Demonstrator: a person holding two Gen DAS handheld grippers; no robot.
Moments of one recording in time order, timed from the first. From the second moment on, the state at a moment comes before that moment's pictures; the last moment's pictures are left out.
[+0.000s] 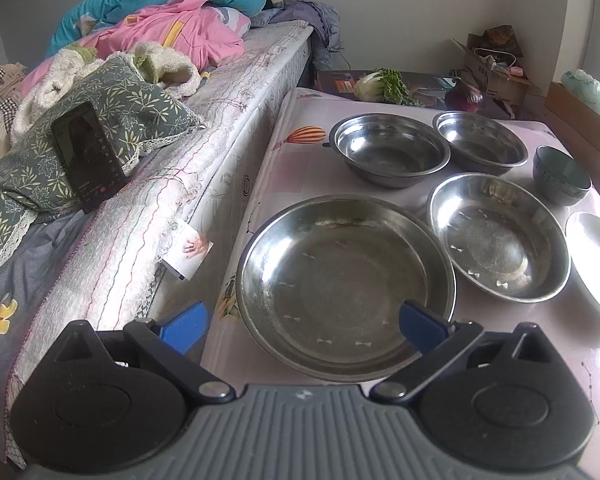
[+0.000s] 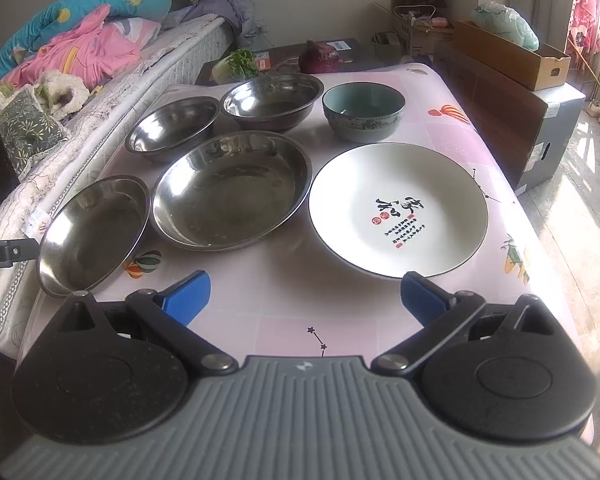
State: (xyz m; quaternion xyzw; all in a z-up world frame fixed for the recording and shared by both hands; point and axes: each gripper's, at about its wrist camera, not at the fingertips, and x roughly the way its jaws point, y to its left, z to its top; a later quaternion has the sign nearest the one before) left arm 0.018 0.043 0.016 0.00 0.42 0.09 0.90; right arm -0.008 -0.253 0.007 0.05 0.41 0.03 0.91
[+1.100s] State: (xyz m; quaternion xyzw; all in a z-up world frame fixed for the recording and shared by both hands) left arm 0.222 0.078 0.007 0.00 0.38 0.03 0.92; right arm 0.254 -0.171 0.015 0.09 0.36 0.17 0.91
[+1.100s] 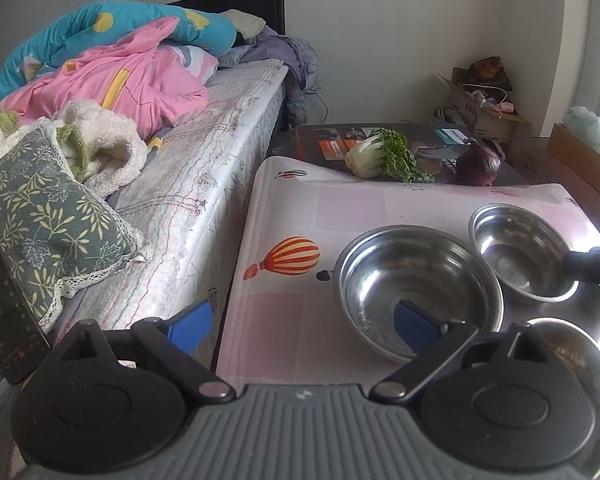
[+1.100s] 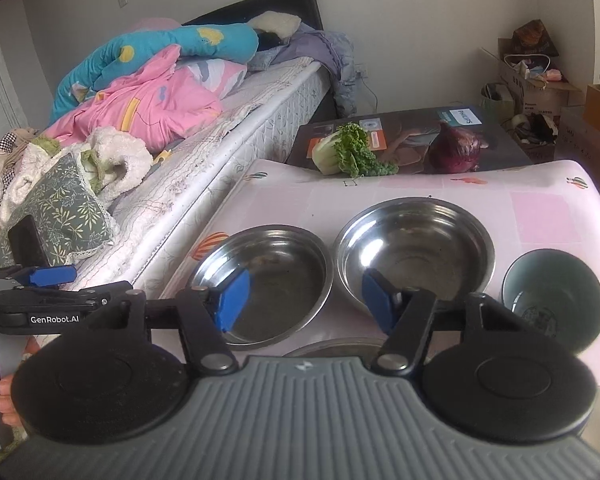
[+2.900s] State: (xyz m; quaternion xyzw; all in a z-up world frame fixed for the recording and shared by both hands) left arm 0.308 0.089 -0.064 -0.04 0.54 0.02 0.84; right arm 0.358 -0.129 -0.058 0.12 0.49 0.20 0.84
